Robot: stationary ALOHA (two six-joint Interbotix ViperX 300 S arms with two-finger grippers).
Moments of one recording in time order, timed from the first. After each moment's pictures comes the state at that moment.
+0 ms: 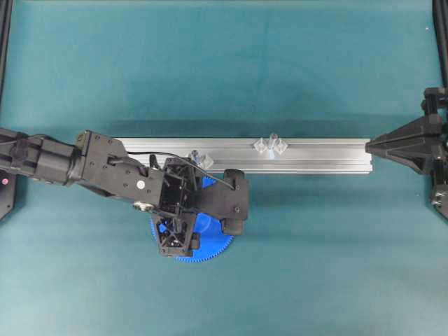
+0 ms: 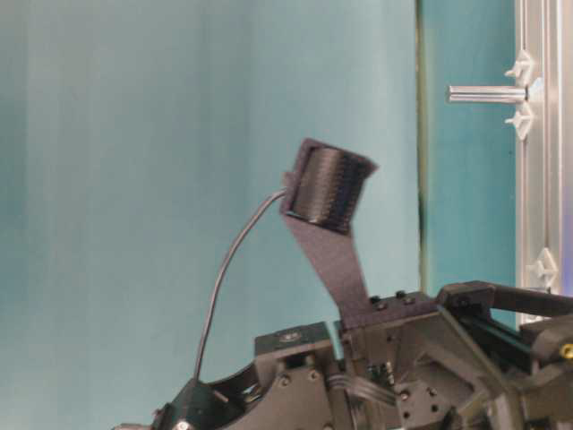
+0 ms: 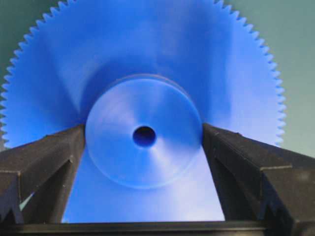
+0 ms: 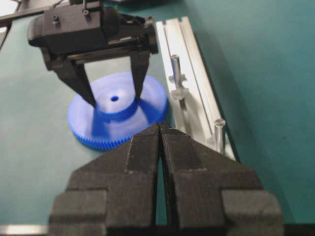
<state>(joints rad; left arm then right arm) -0.13 0.24 0.37 0.02 0.65 -0.10 -0.04 -1.06 1.31 0.03 -0.04 0.16</state>
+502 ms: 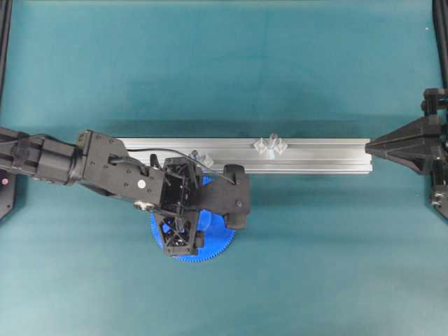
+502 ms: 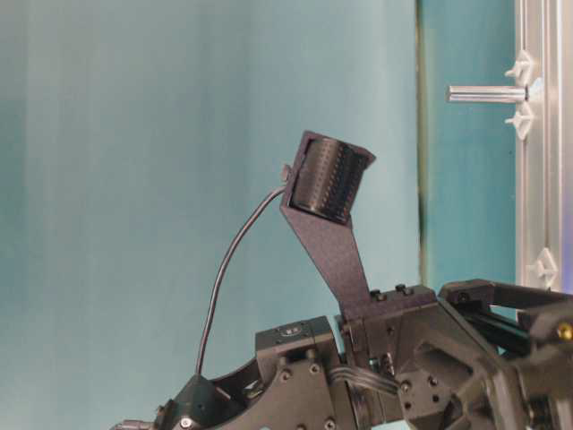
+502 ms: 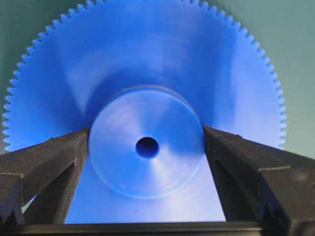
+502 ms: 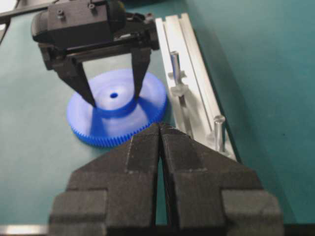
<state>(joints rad) -0.13 0.25 0.37 0.02 0.62 -0.17 -0.04 -1.06 1.32 0.03 -0.04 0.16</state>
